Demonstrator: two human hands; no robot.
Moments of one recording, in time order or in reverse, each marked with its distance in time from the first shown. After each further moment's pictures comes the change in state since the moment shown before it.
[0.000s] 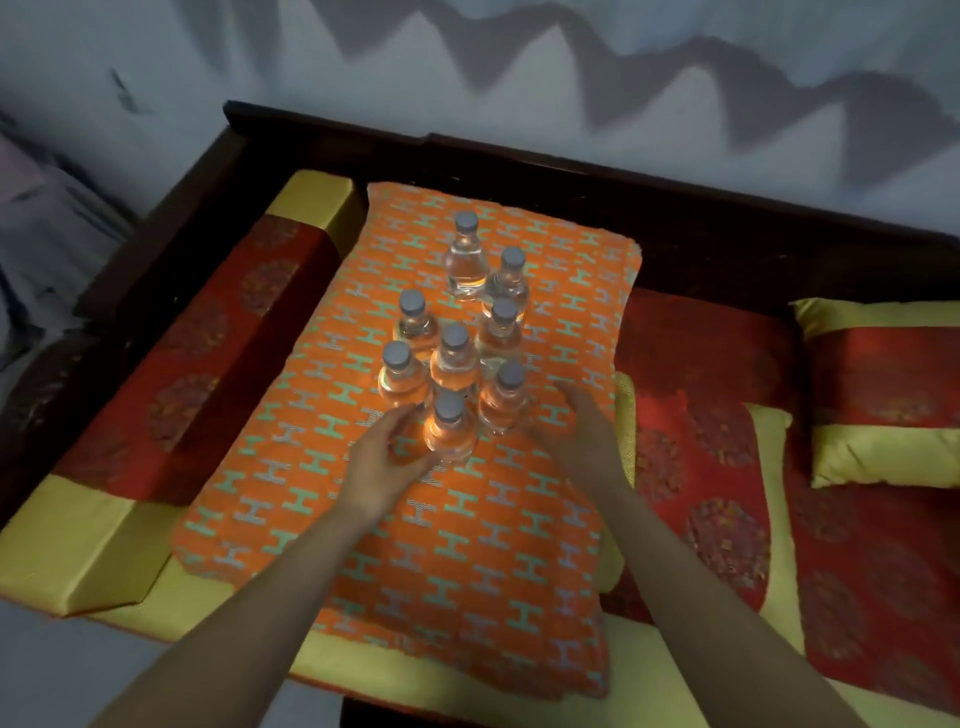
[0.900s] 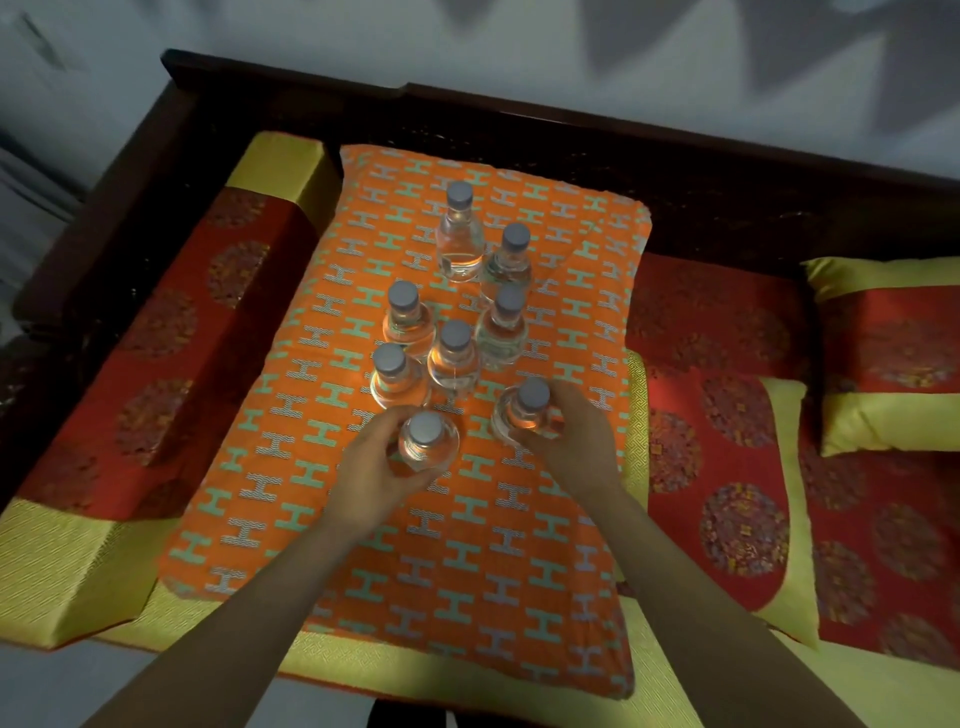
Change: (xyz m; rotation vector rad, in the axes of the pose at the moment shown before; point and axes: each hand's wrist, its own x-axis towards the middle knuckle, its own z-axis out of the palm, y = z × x) left_hand 0.031 -0.031 -0.006 0.051 -0.085 0.119; right_hand 0.024 0.012 0.034 -0.086 0.015 -0.149
